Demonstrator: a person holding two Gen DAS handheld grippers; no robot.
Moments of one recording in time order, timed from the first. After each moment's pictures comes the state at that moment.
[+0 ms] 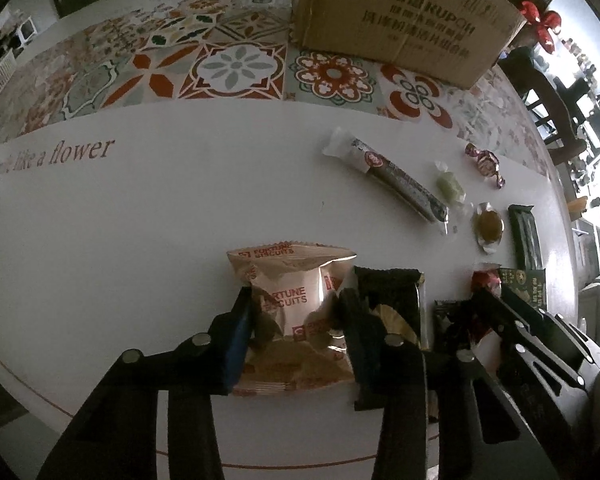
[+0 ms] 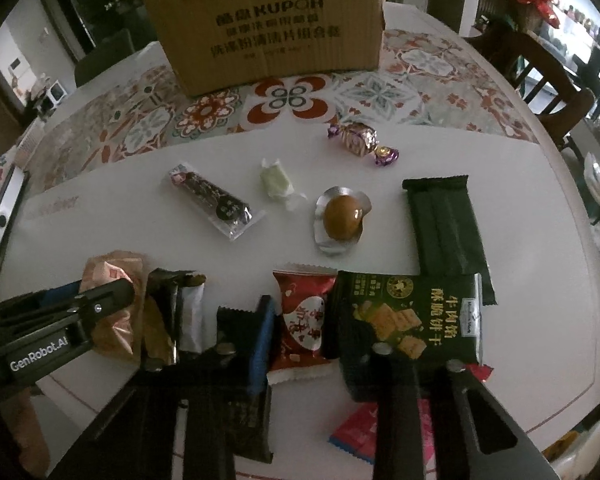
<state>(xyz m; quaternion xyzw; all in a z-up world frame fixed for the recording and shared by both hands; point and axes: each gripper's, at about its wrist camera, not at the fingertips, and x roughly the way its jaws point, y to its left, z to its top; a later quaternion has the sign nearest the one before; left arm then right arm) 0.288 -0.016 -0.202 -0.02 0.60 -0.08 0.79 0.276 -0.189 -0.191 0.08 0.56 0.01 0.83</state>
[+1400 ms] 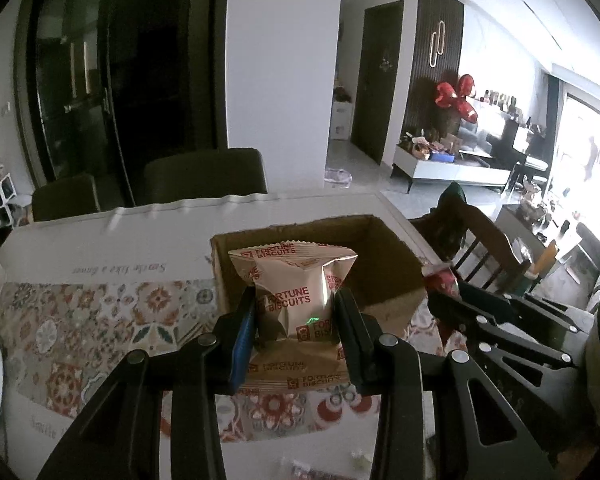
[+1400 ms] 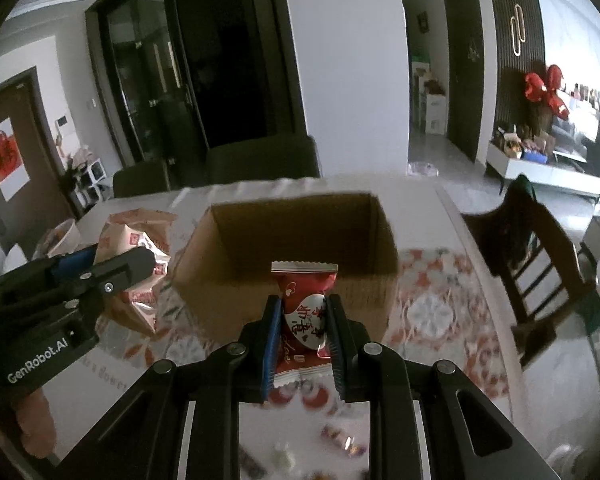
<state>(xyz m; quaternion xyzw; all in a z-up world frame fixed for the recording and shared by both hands) 0.429 -0.076 -0.001 0.03 0.33 -0.16 0.93 0.425 -0.235 -0.013 0.06 0.34 0.05 0.94</state>
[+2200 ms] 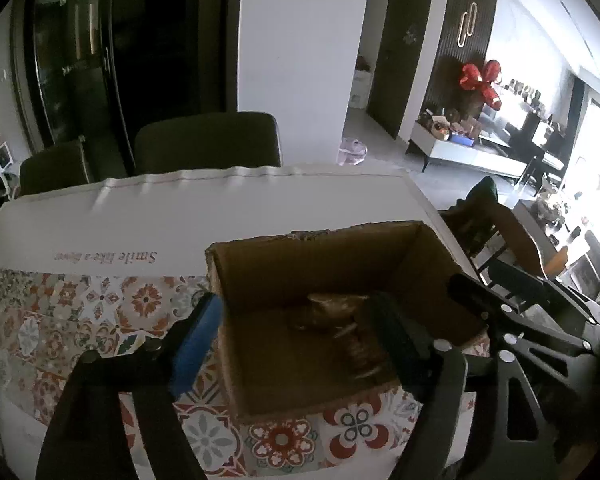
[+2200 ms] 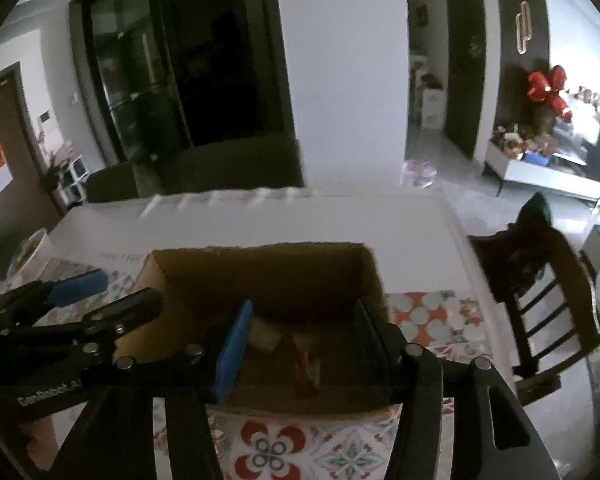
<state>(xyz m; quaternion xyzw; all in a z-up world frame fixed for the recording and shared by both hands) 0.513 -0.081 -0.026 0.01 0.40 -0.14 0.91 0.520 -0.250 -0.024 0.06 0.37 0.03 0.93</state>
